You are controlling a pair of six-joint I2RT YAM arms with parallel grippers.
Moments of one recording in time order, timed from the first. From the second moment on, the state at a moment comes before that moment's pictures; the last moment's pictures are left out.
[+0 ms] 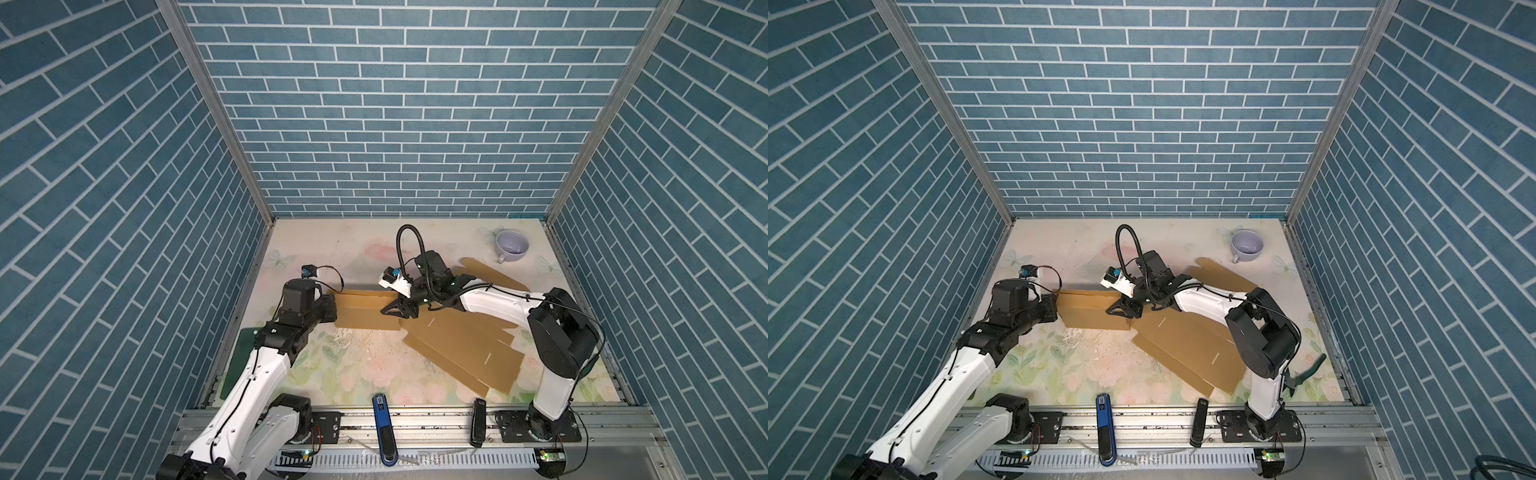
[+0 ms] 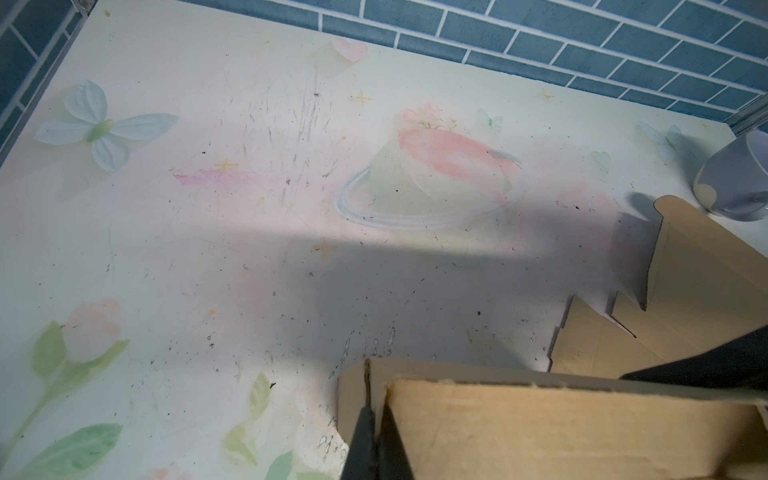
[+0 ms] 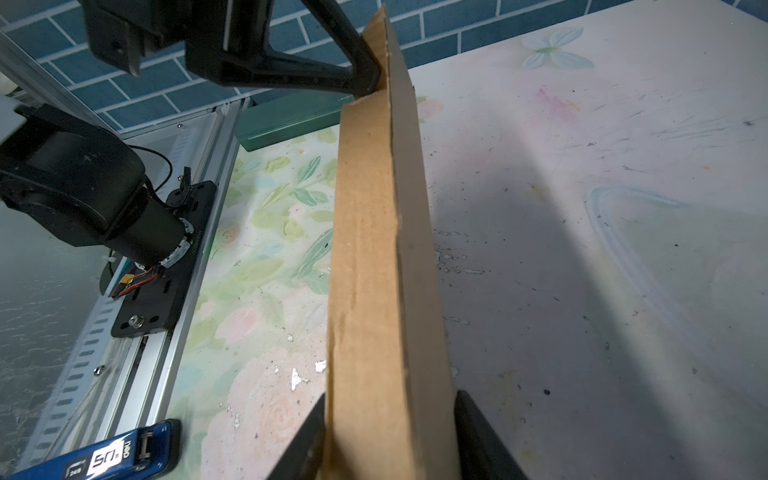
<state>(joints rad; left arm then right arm) -0.20 0.88 0.63 -0.44 0.02 -0.29 0.81 1.82 1.21 -0.11 -0.71 -0.32</state>
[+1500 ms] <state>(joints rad) -0.29 0.92 0.65 -0.43 -0.11 -0.30 0.72 1.53 1.05 -0.11 -0.54 -0.23</state>
